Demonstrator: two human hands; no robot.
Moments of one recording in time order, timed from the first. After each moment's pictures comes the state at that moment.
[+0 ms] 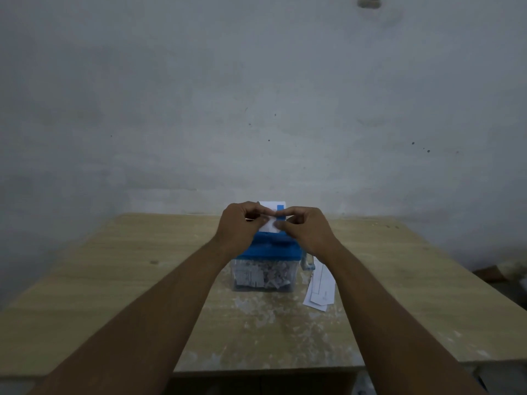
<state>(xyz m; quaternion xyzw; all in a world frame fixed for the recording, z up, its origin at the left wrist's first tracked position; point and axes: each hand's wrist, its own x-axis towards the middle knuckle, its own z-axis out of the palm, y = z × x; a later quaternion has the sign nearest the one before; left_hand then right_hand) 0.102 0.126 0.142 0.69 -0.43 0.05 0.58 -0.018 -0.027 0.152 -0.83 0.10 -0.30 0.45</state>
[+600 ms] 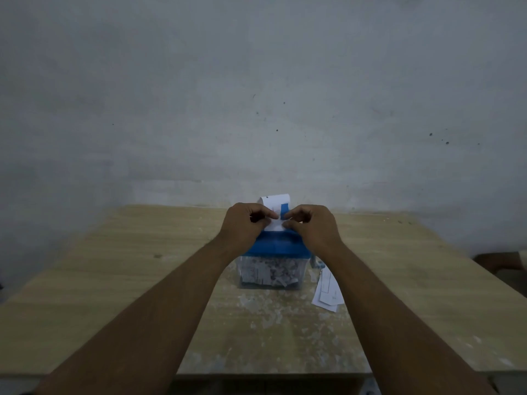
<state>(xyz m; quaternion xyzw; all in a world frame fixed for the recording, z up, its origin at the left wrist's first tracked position) 0.135 0.115 0.117 0.74 -0.43 0.06 0.51 0.013 -0.048 0.125 -0.86 0.14 -0.33 0.37</state>
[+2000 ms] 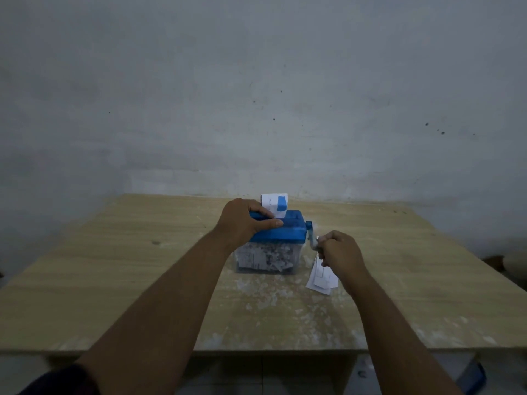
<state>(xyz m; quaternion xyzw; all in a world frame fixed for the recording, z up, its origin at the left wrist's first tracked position) 0.131 0.116 0.101 0.74 -0.43 -0.01 0.52 -0.064 -0.046 0.080 -0.76 0.35 -0.29 0.47</state>
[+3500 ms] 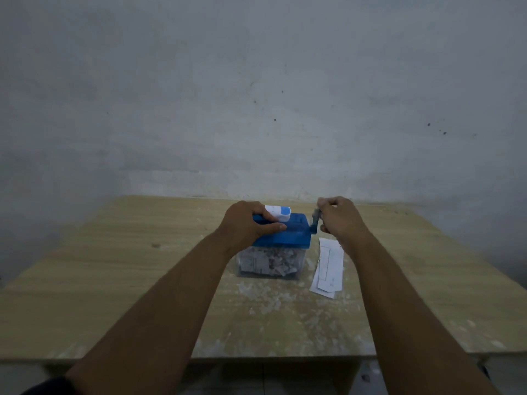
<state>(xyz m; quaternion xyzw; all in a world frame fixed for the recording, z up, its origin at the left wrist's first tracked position) 0.134 0.116 0.099 0.74 -0.46 0.00 0.50 -0.032 -0.042 0.152 -0.74 0.29 -0.33 0.51</state>
